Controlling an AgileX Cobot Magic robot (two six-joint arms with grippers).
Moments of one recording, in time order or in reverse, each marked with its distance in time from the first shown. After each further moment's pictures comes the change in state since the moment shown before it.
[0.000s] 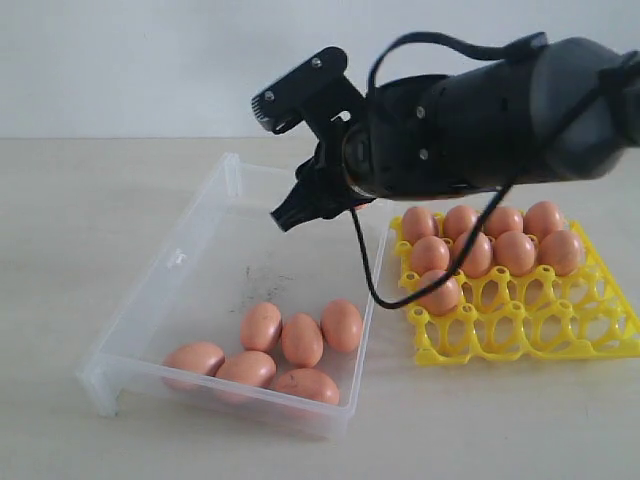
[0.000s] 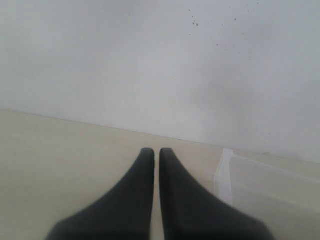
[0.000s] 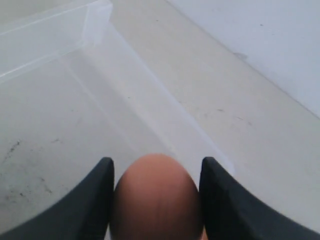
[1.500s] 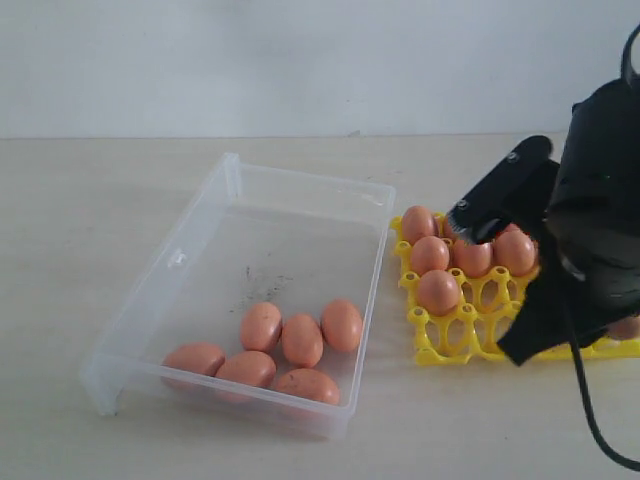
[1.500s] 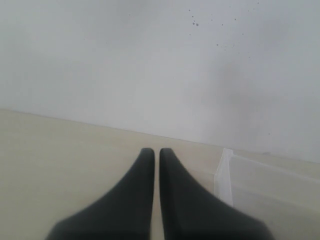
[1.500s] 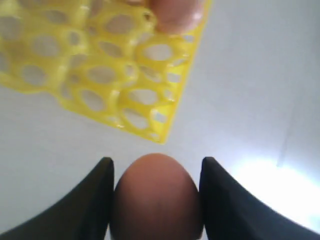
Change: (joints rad) left arm 0.000 0.000 0.000 0.000 0.000 0.000; right arm 0.000 -0.382 0.337 0.505 0.708 -0.541
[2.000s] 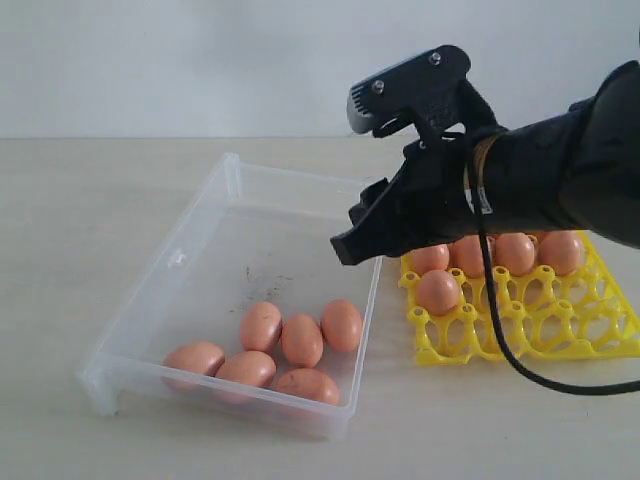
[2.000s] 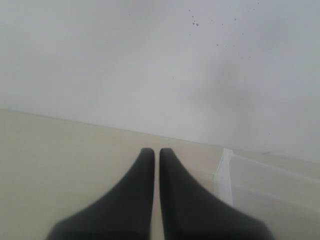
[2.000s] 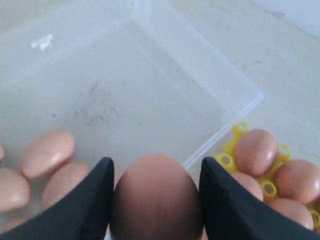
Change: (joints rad) left arm 0.000 0.000 0.000 0.000 0.000 0.000; right arm -0.065 0.002 -0.007 0.158 -0.890 -0.010
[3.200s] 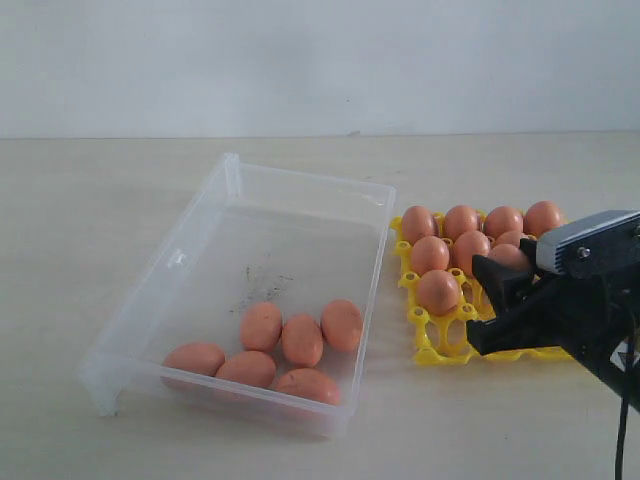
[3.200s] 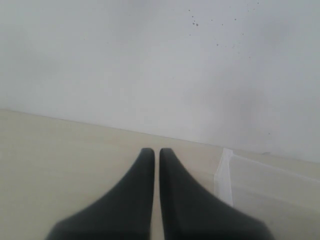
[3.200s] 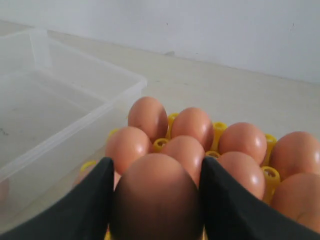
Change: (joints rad) left arm 0.000 0.000 0.000 0.000 0.000 0.000; right arm -0.318 0.287 0.654 0.555 -1.401 -0.552
